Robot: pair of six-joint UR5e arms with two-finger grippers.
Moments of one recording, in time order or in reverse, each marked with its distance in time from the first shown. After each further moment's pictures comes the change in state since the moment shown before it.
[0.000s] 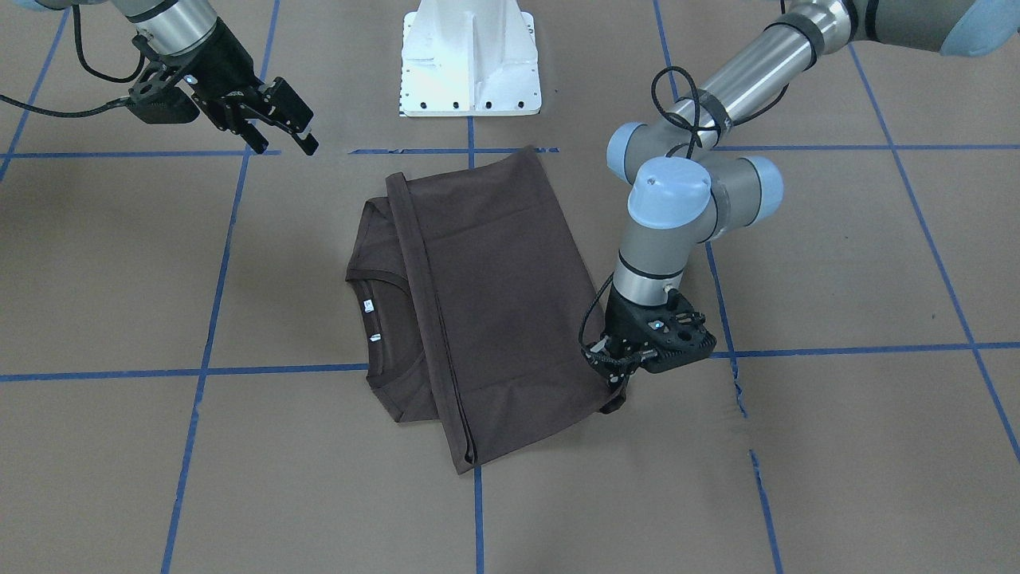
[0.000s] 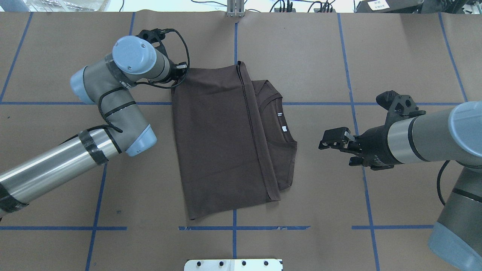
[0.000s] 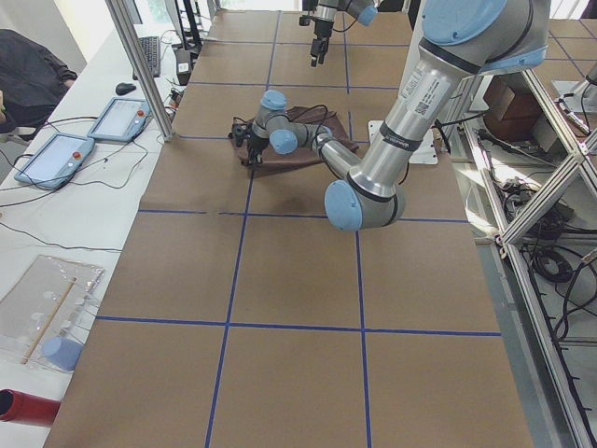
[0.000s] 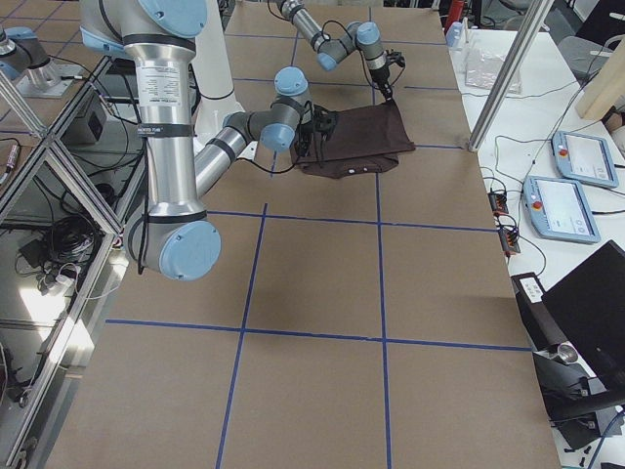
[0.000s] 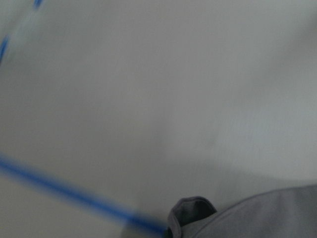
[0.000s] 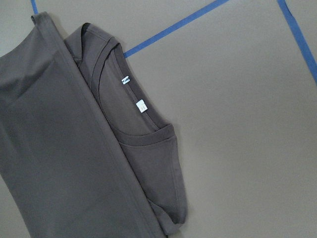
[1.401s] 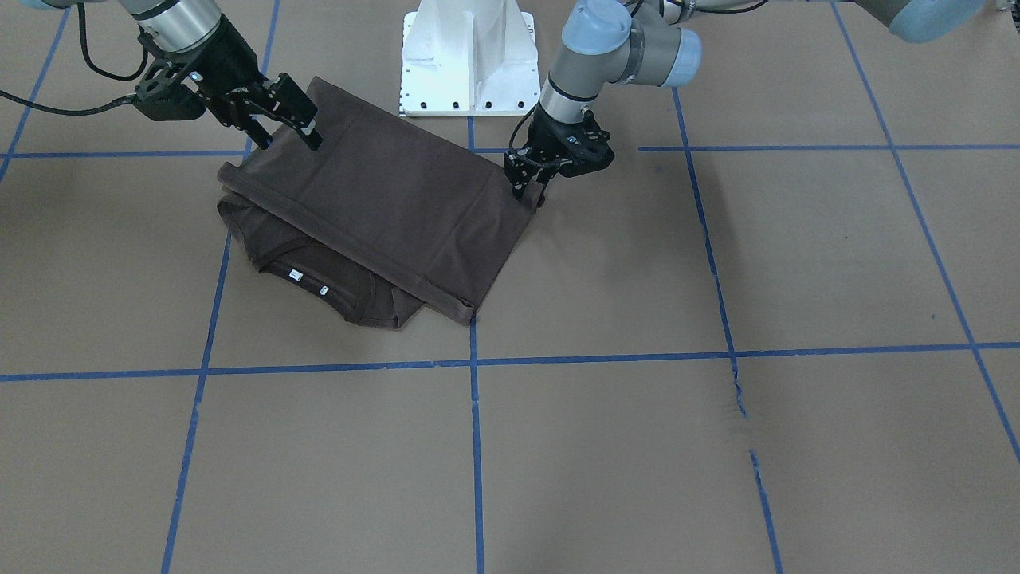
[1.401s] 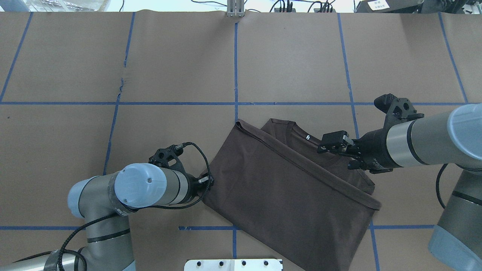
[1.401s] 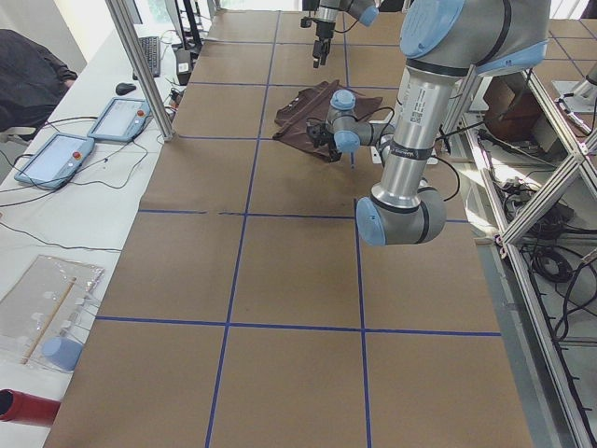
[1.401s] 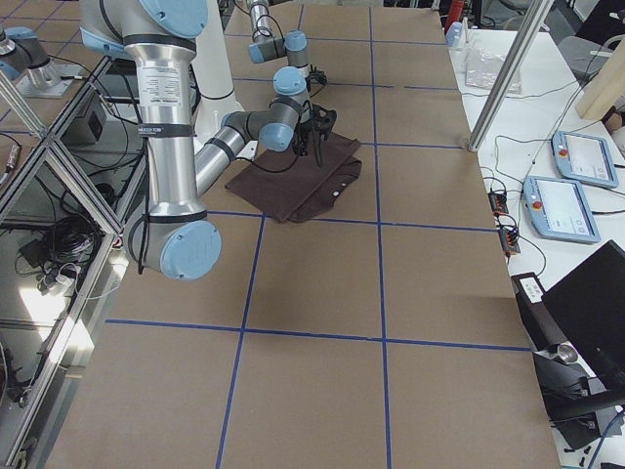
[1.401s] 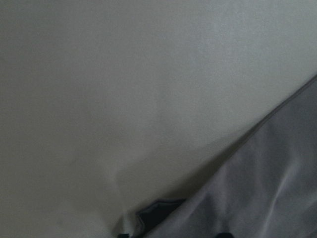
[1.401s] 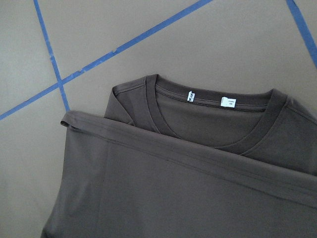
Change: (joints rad) left arm 0.445 0.308 -0.571 0.164 -0.003 -0.471; right arm -0.015 -0.006 0.012 -0.001 0.006 0.001
